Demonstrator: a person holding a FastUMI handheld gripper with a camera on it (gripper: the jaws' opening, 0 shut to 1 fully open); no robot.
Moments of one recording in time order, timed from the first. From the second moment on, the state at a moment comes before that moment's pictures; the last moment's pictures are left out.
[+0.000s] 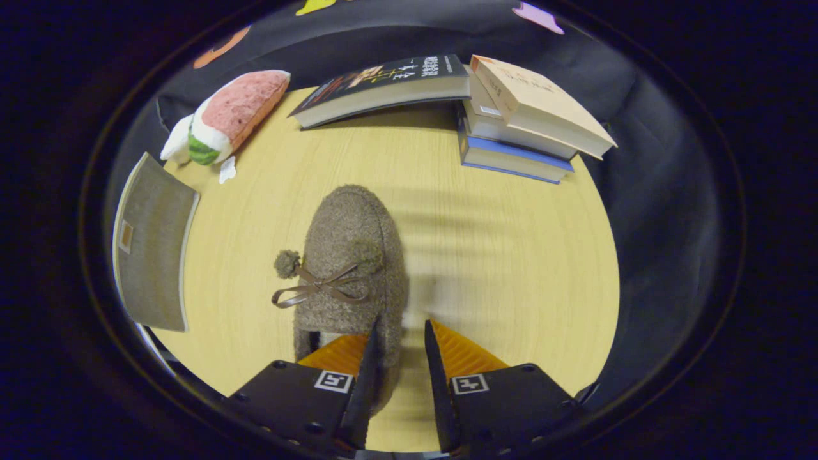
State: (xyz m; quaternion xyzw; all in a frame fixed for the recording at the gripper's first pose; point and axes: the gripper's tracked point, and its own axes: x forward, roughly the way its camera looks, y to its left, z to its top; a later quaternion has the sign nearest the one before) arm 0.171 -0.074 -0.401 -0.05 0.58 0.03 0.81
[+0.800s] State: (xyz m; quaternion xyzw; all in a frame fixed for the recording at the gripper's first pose) arm 0.147 -0.050 -0.394 0.06 0.62 0.04 0.78
